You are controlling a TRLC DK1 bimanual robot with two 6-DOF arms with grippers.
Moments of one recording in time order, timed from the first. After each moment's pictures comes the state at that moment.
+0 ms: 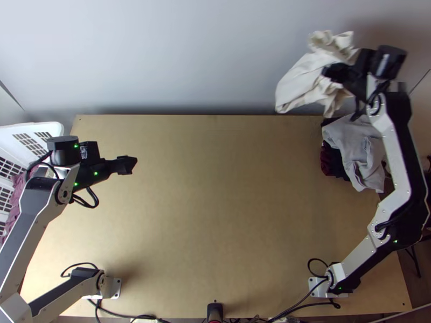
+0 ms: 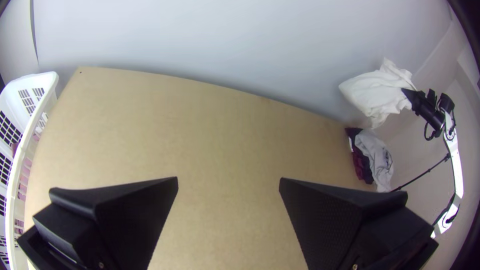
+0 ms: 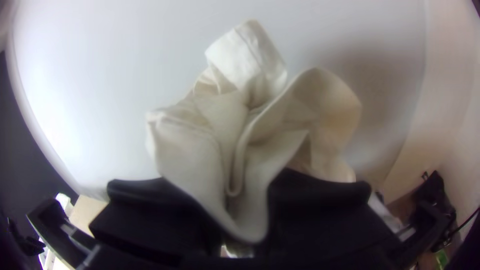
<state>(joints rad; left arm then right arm) -0.06 1.10 1.09 -0.64 0.27 -0.27 -0.02 1.81 2.00 -0.48 -0.13 0.20</state>
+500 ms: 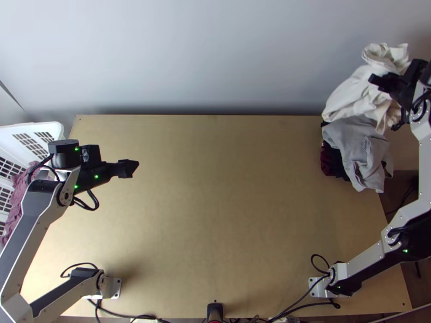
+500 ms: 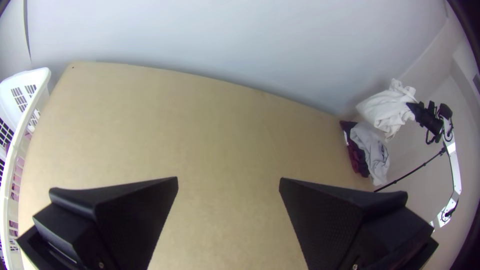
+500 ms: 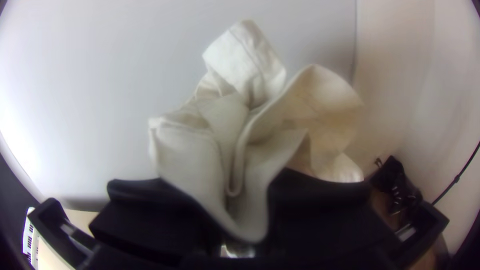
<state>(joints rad) -0.04 1.10 1.04 -0.62 0.33 -0.24 -0.27 1.74 1.94 -0.56 -0.10 0.12</state>
